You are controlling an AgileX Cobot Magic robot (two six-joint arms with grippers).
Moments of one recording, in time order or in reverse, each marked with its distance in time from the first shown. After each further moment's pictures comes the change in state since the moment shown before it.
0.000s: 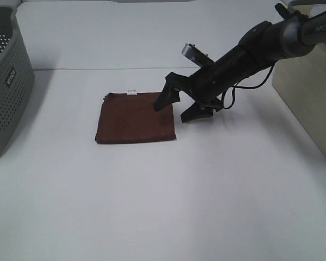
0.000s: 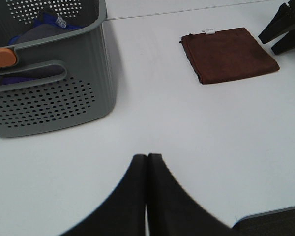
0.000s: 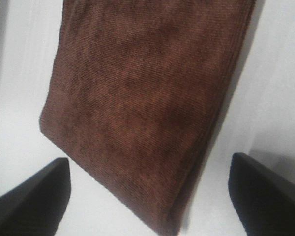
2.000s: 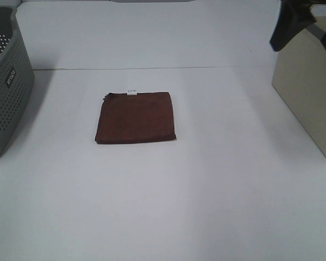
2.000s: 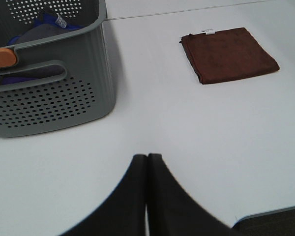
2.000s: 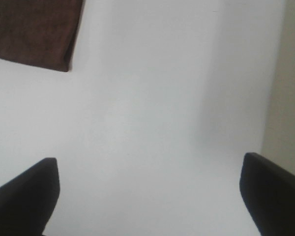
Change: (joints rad) left arm 0.000 0.000 0.000 0.000 0.000 0.000; right arm -0.121 -0.710 0.128 -0.728 0.358 0.378
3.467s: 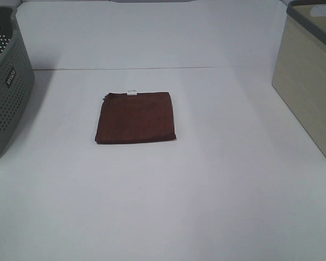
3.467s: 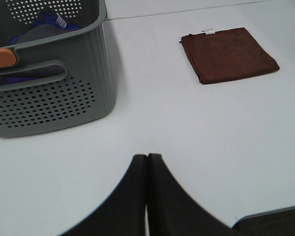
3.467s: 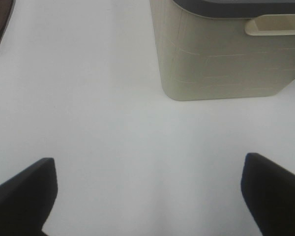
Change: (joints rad) left arm 0.000 0.000 0.000 0.000 0.000 0.000; right arm -0.168 -1.305 0.955 -0.216 -0.191 0.113
